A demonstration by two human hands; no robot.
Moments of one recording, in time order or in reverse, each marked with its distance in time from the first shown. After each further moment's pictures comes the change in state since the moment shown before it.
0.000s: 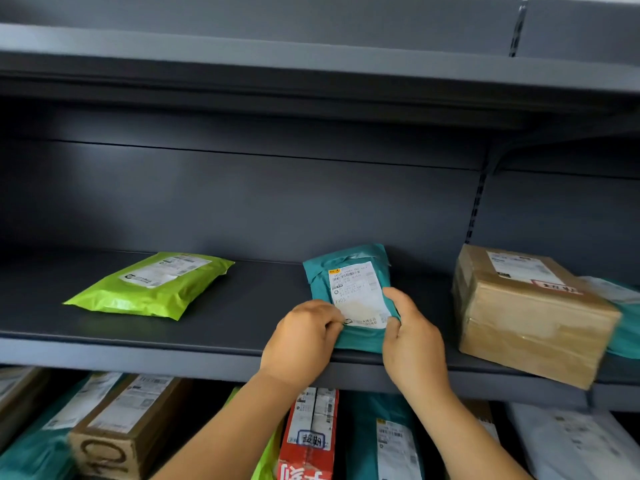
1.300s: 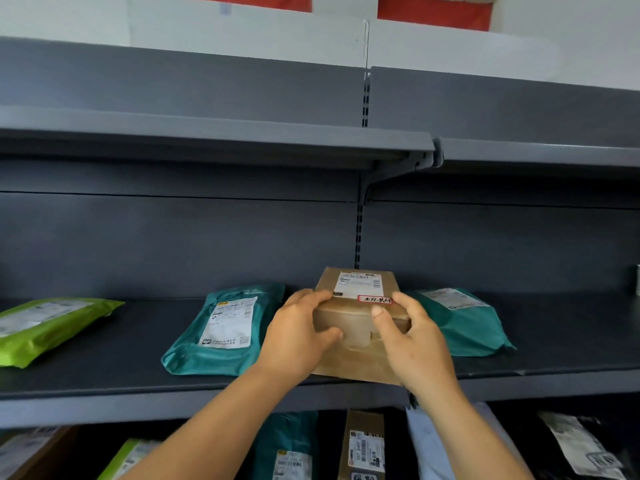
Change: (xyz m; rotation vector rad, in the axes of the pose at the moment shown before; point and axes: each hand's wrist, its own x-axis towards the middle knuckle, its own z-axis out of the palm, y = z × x) left_hand 0.047 0.175 0.071 -0.131 -0.100 -0.068; right_hand 0.008 0.095 -0.175 0.292 0.091 0.192
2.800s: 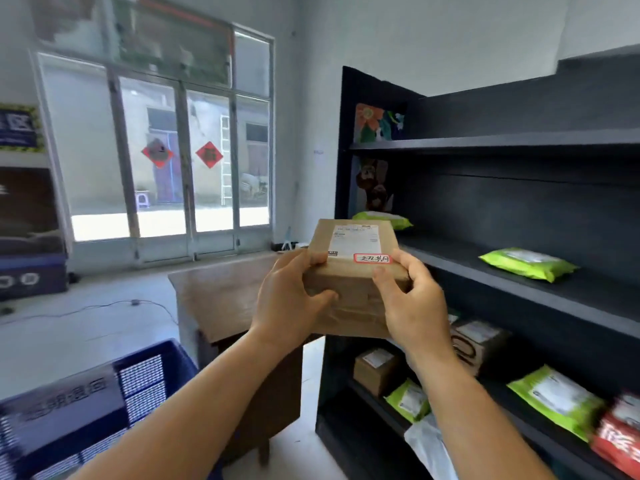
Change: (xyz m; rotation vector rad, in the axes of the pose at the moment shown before) left_hand -0.519 0.001 -0.465 0.522 0.743 -0.526; right_hand -0.503 -0.303 0.178 0.716 -0.824 -0.427
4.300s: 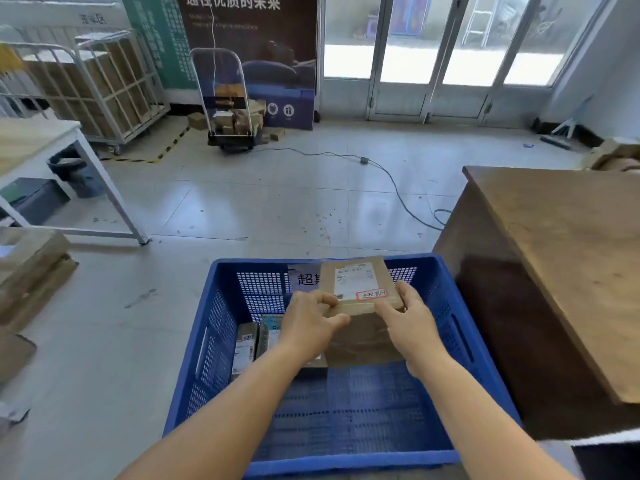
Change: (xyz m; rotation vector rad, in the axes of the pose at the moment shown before) left_hand -0.036 -0.658 -0.310 0.196 0.027 -1.127; right_hand -0.092 0.149 0.768 -0.007 -0.960 0.626
